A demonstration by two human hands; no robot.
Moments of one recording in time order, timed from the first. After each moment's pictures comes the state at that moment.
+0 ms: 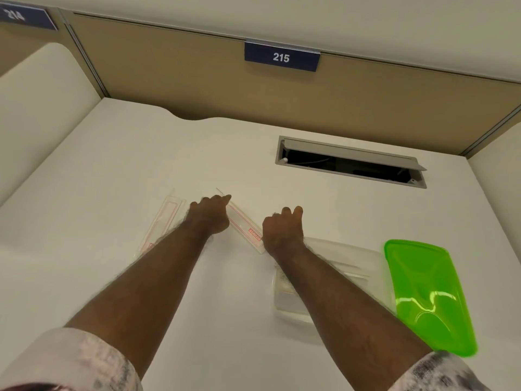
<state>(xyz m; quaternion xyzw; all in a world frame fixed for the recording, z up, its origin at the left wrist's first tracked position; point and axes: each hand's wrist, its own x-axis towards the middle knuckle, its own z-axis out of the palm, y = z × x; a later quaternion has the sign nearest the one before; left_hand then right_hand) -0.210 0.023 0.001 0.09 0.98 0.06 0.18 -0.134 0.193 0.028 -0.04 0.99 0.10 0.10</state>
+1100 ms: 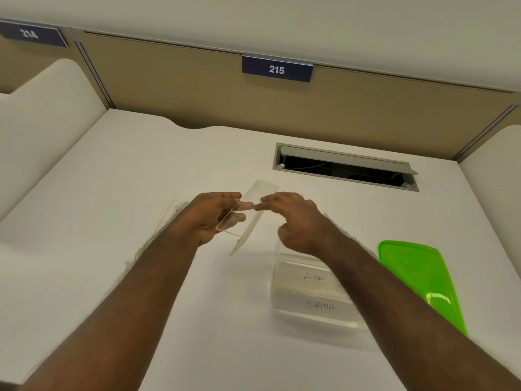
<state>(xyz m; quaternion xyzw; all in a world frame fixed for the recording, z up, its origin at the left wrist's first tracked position) -0.156 0.031 0.102 -0.14 0.62 0.72 0.28 -0.098 0.235 0.125 -0.13 0.96 -0.23 0.09</state>
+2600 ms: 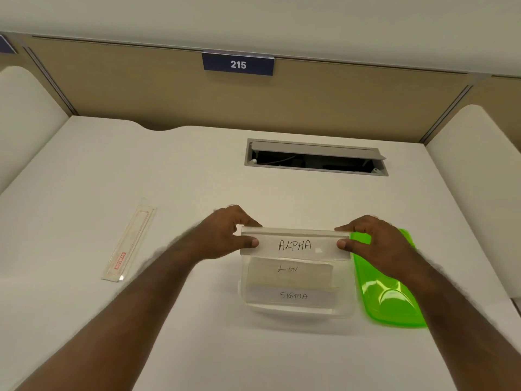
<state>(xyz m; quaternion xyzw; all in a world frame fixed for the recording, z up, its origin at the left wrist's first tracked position) -0.116 0.094 0.100 0.26 0.87 0.34 0.23 -0.005 0.410 0.112 0.10 0.95 -0.30 0.04</state>
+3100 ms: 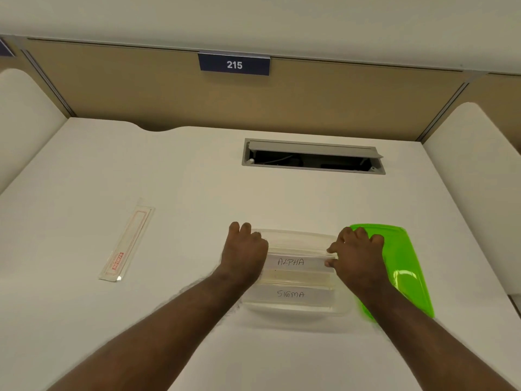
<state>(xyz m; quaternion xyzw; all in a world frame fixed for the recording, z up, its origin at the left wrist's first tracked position) -0.067 0.153 0.057 0.32 0.94 -0.08 0.05 0.002 0.386 0.047 0.08 0.99 0.11 0.05</state>
